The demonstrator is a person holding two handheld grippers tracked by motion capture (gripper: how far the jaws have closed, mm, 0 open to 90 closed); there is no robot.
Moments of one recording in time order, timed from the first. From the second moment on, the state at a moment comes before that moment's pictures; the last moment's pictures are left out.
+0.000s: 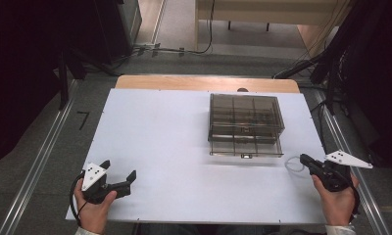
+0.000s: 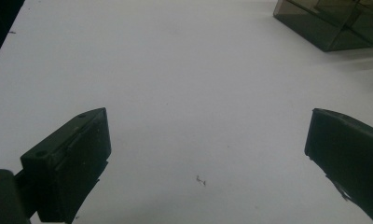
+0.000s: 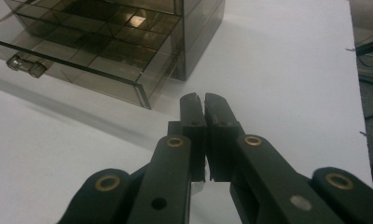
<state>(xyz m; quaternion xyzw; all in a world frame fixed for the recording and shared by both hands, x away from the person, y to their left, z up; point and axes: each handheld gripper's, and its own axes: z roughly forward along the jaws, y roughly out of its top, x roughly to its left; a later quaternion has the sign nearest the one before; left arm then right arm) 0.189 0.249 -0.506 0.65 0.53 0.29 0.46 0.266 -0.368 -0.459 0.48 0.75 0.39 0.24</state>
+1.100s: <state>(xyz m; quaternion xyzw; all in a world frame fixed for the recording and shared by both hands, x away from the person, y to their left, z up) 0.189 0.248 -0.506 0.65 0.53 0.29 0.46 0.259 -0.316 -0.452 0.40 0.79 0.44 0.18</state>
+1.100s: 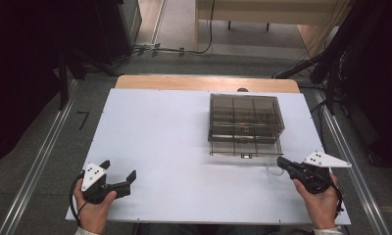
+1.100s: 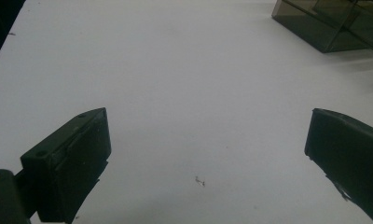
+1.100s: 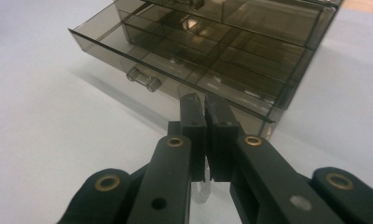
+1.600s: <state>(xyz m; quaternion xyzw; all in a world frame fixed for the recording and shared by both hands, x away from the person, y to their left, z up) 0.189 0.248 -0.506 0.66 0.53 0.28 0.46 0.262 -0.291 -0.451 0.37 0.80 0.44 0.18</state>
